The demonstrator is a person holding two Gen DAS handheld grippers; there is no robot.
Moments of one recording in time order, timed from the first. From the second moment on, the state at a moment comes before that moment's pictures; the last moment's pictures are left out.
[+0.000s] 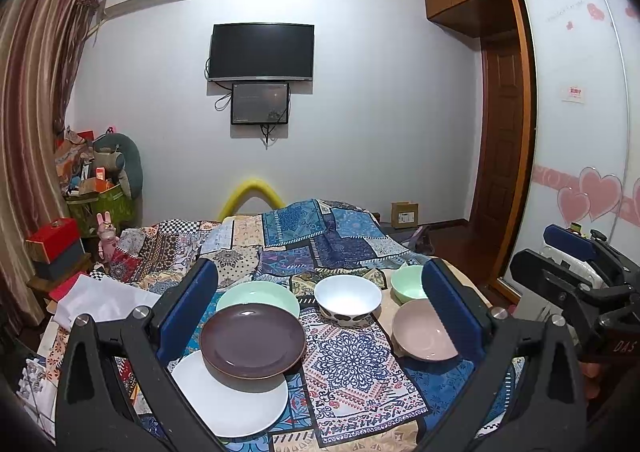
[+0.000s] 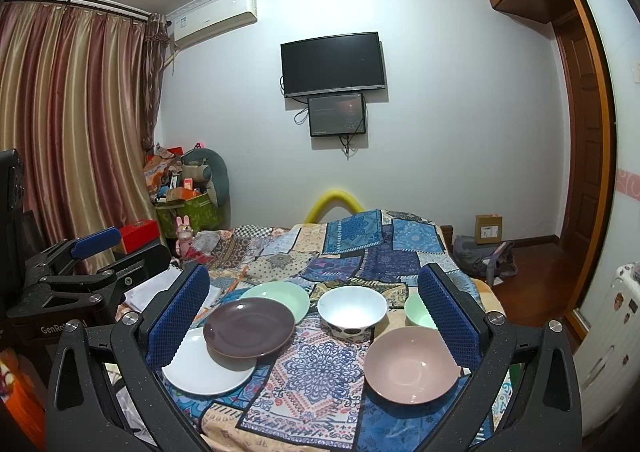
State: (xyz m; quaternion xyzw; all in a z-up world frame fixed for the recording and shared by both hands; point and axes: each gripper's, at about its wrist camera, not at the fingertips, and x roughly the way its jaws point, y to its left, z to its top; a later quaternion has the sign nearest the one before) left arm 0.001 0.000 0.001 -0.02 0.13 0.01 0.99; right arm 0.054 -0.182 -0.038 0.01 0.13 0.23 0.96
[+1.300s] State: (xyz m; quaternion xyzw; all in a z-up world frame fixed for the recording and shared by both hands) left arm 0.004 0.001 -0.004 -0.02 0.14 0.01 0.99; right arm 0.057 -0.175 -0.040 0.01 0.13 0.24 0.96
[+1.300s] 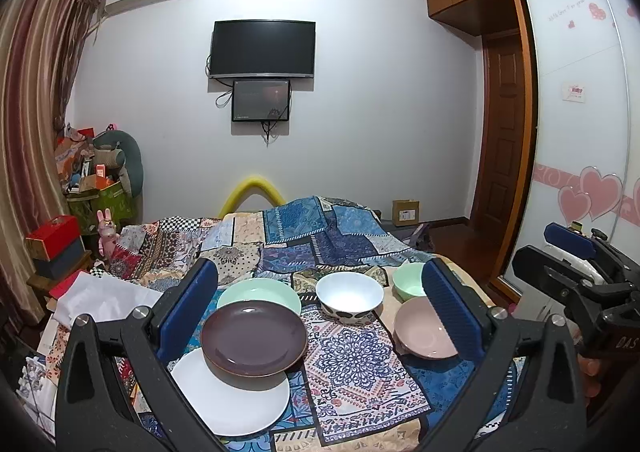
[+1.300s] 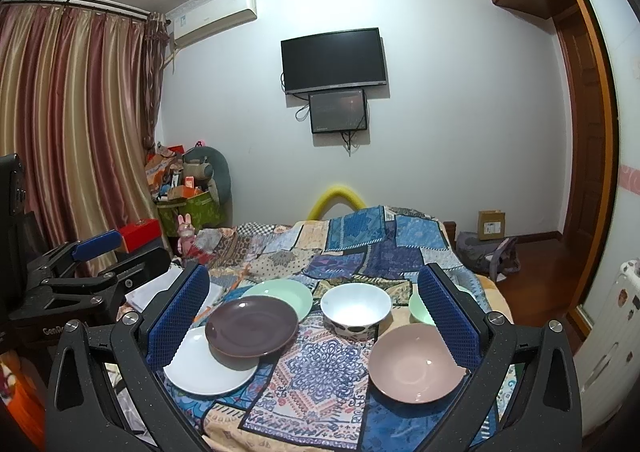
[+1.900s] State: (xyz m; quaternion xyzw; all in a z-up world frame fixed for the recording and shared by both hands) left arm 0.067 0.076 -0.055 -0.06 0.25 0.04 0.97; right arm 0.113 -0.134 -0.084 0.00 0.23 0.25 0.94
